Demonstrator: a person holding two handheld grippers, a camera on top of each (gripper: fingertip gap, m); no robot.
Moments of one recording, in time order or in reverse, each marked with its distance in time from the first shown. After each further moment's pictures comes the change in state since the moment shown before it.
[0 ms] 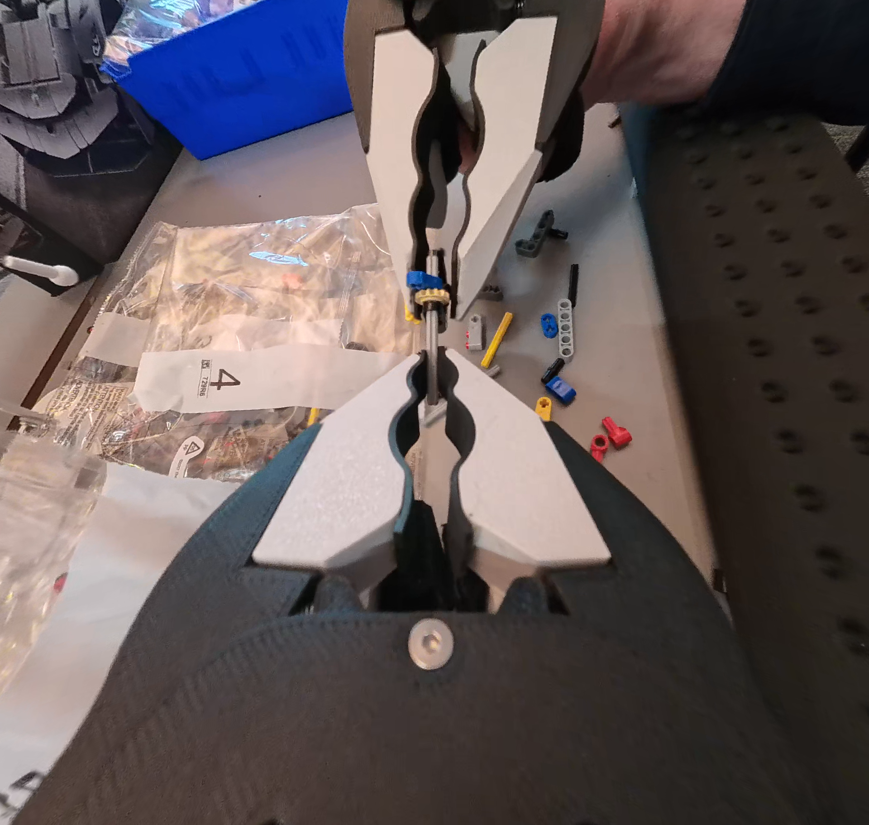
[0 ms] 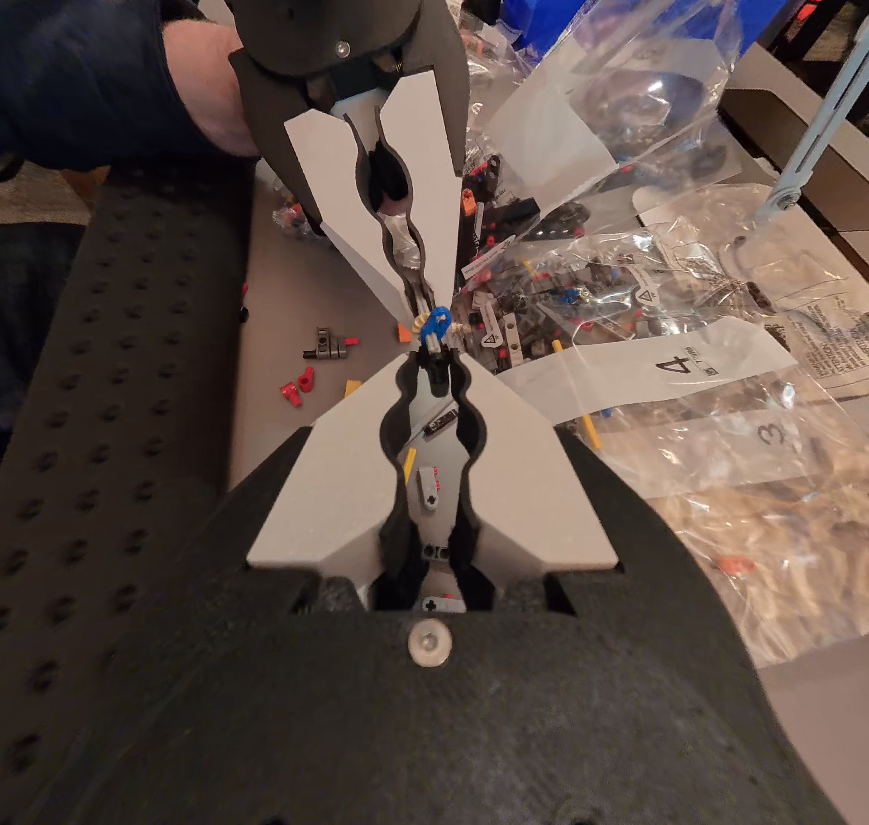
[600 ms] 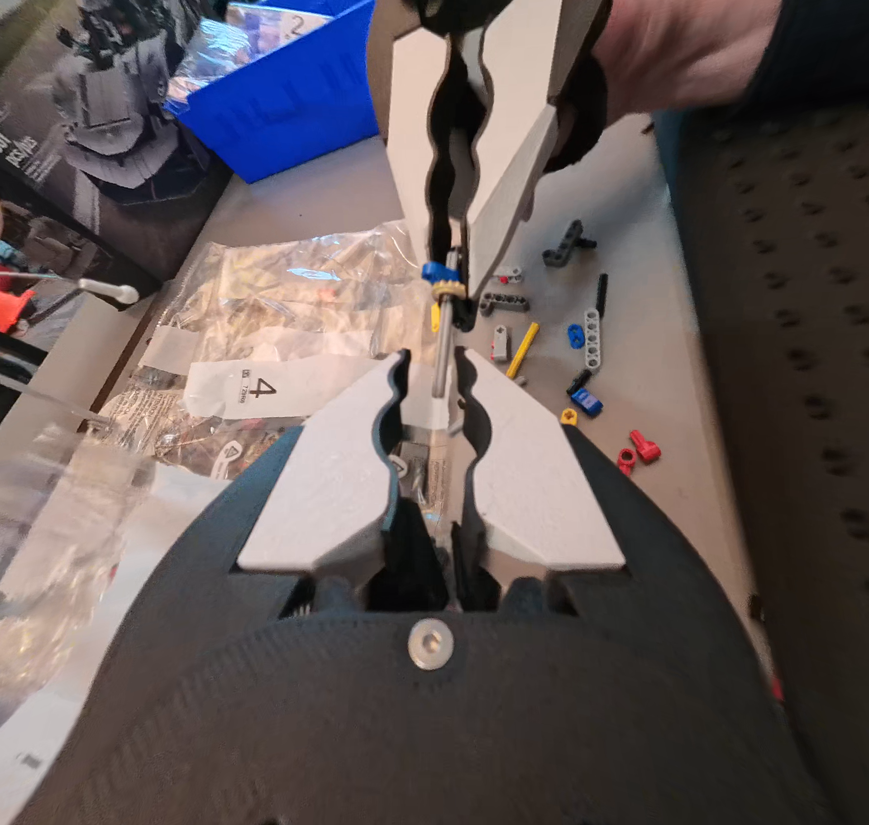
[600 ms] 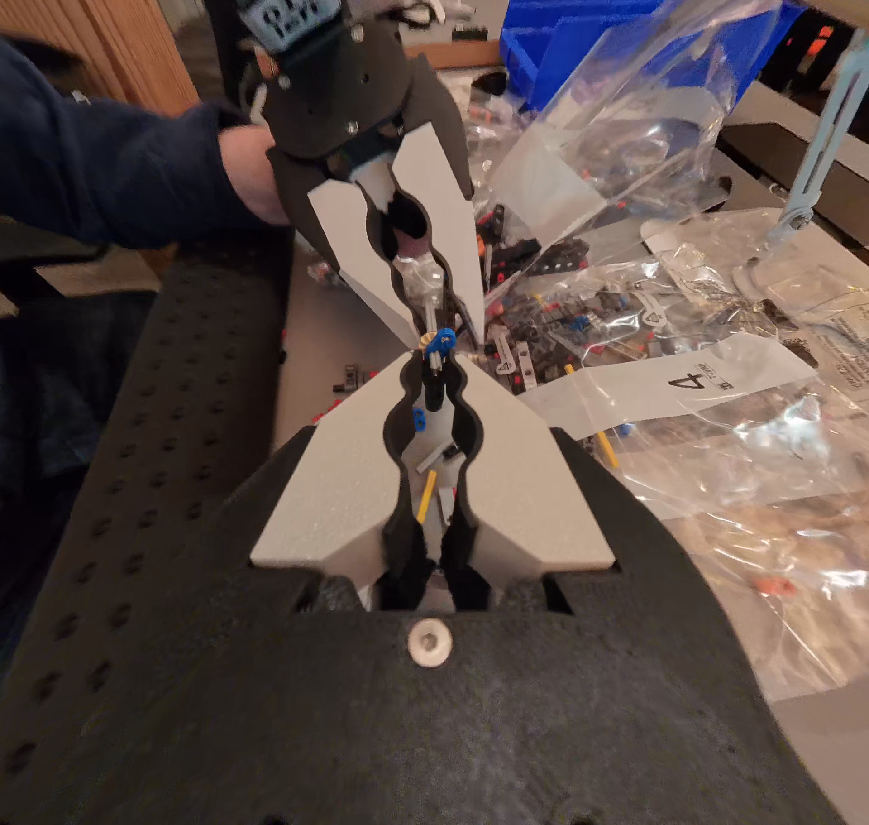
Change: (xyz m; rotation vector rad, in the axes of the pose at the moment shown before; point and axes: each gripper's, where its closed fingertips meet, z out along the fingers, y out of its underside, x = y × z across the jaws) left arm -0.009 -0.007 -0.001 0.023 -0.082 0.043; right arm -0.002 -0.016 -0.011 0.119 -0.061 0.088
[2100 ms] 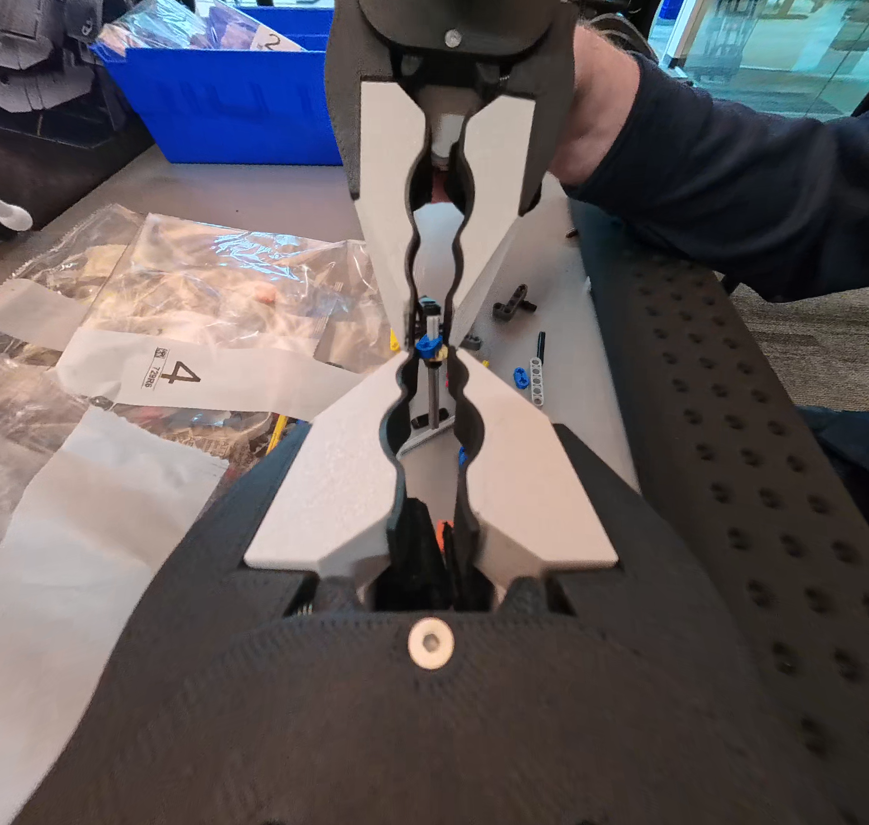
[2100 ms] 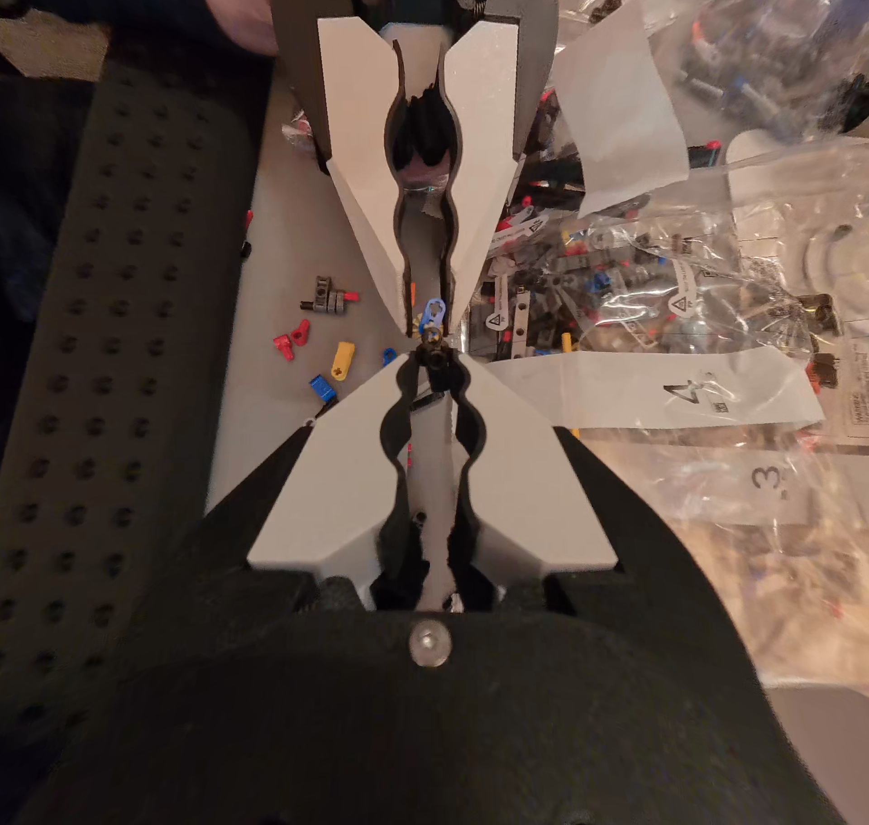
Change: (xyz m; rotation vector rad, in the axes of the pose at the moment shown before) left arm 0.001 -0.003 -0.002 0.148 0.196 -0.307; right arm 0.014 0.021 0.017 -0.397 -0.111 -0.159
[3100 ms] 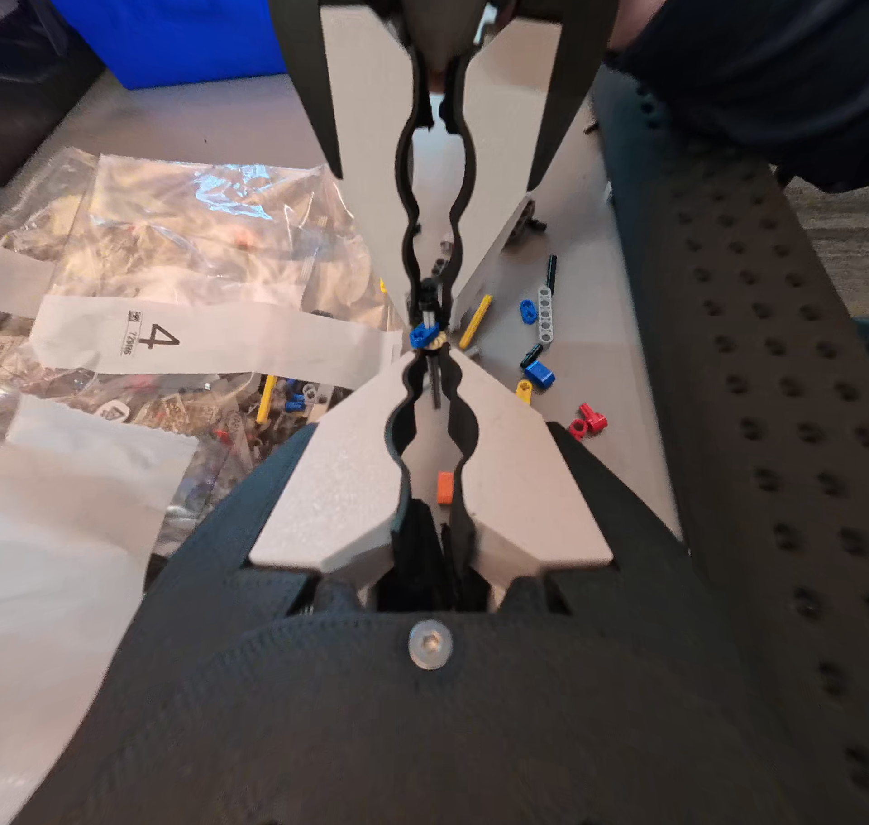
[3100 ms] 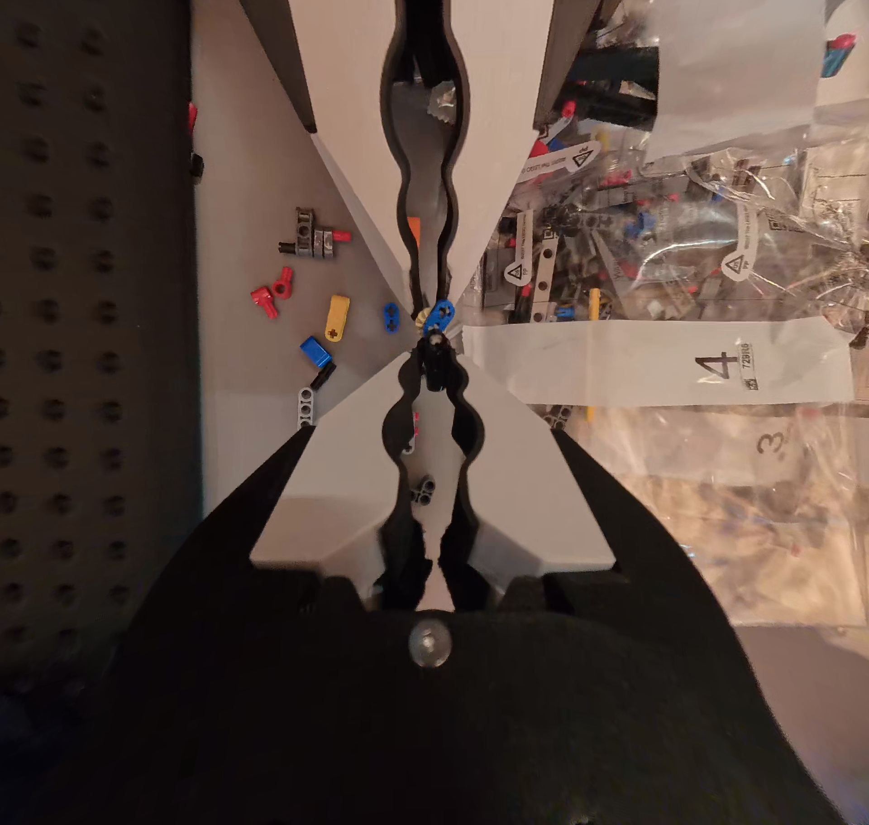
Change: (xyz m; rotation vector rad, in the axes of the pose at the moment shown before) left arm 0.004 0.029 0.003 -0.186 -0.015 0.090; right arm -0.007 0.020 0.015 -0.299 0.047 -0.034
